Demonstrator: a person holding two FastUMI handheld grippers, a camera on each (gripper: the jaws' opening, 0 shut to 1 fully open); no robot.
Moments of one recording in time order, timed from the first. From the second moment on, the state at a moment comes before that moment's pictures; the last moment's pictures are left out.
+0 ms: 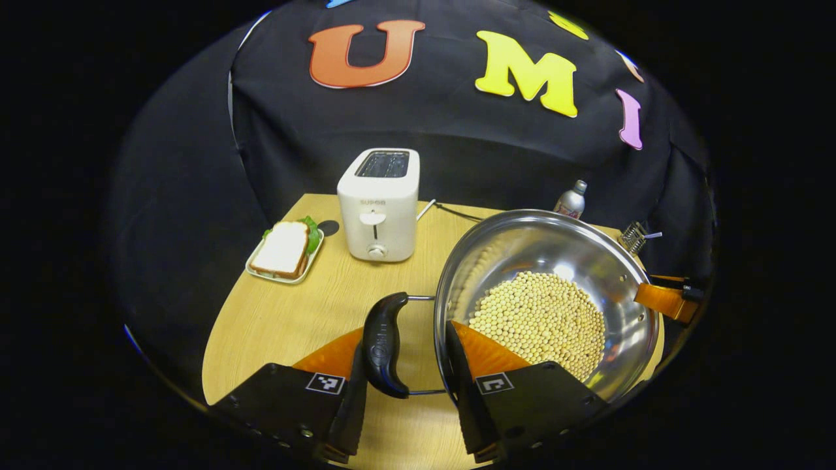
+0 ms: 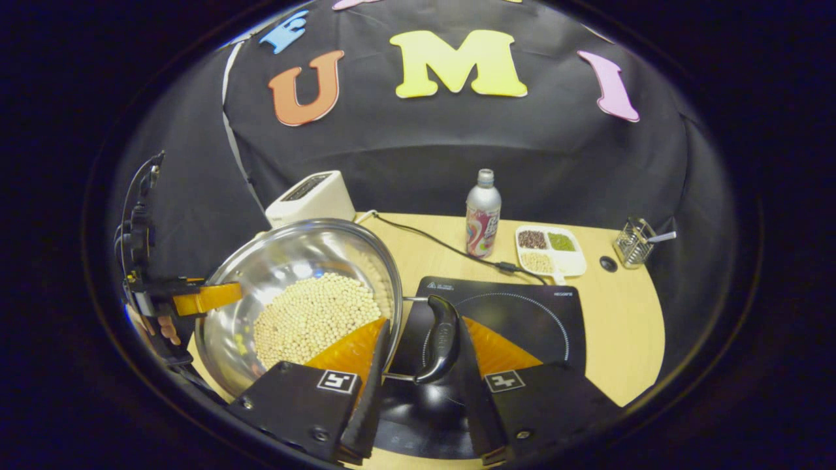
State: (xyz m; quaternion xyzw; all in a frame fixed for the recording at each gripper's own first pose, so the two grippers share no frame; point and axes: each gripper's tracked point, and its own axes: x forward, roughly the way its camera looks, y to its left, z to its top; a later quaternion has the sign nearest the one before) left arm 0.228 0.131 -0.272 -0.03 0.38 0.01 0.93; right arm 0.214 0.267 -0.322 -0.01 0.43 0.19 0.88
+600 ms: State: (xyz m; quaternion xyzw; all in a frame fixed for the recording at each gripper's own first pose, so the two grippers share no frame) left arm 0.248 0.010 -0.196 -0.03 0.34 -0.02 0.94; right arm 0.240 0.143 -0.243 -0.01 0.40 0.16 0.90
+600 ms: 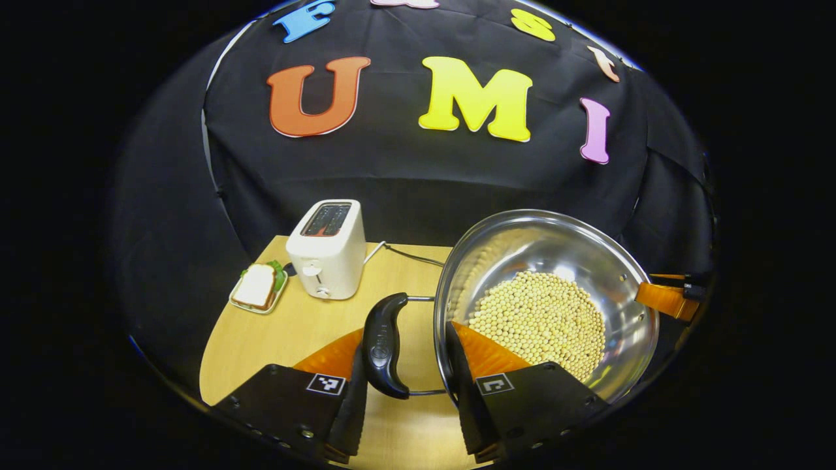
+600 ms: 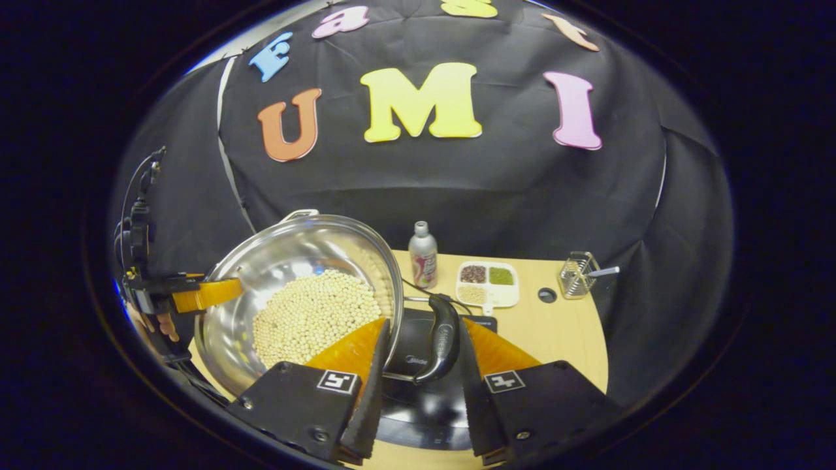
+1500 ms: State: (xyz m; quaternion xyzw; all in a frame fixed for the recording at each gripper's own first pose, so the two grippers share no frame) left arm 0.290 -0.096 -0.288 -0.03 0.37 -0.07 0.93; right arm 0.272 0.037 -0.335 0.01 0.42 0.10 0.90
